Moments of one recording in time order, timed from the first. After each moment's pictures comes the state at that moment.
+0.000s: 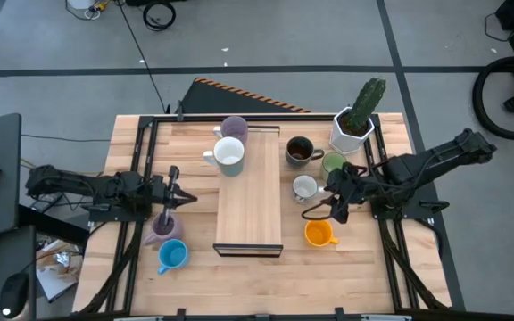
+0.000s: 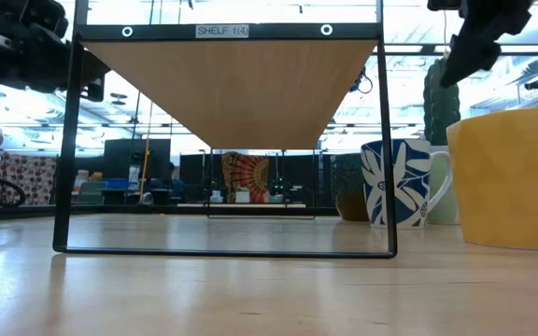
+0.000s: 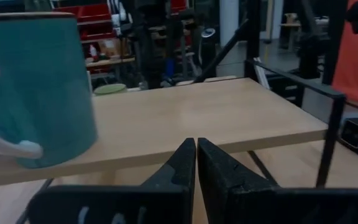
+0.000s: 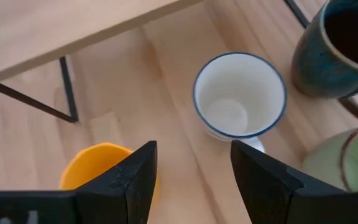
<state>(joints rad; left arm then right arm) -0.13 0.24 0.06 0.17 -0.05 0.09 0.33 1.01 0.90 -0.87 0.32 0.65</state>
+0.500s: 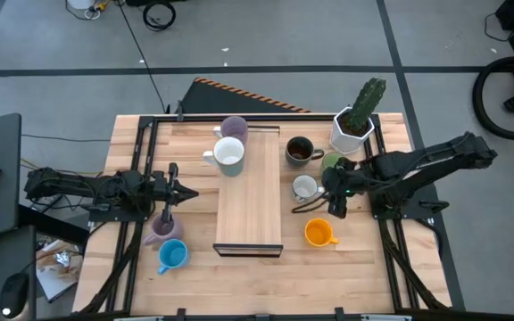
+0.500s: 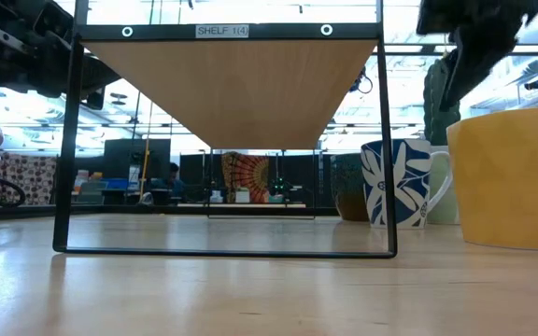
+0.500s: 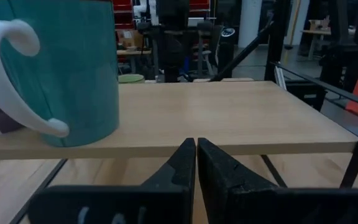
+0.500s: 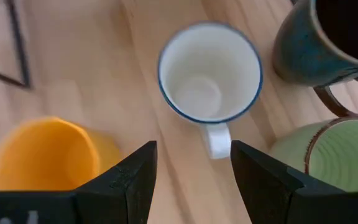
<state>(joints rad) -0.09 0.24 0.06 0.16 -0.08 0.01 0.19 1.08 0.90 -0.94 0.23 0.45</state>
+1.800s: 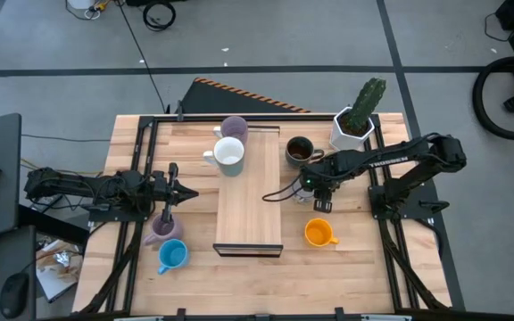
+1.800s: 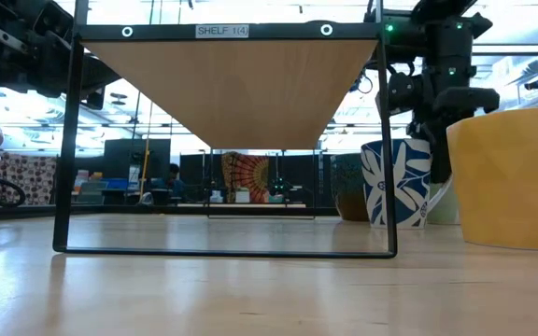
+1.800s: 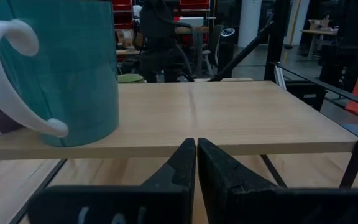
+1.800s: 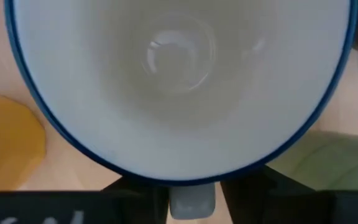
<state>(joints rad) -0.09 0.24 0.06 0.16 -0.08 0.01 -0.06 1.44 0.90 -0.89 0.05 0.17</state>
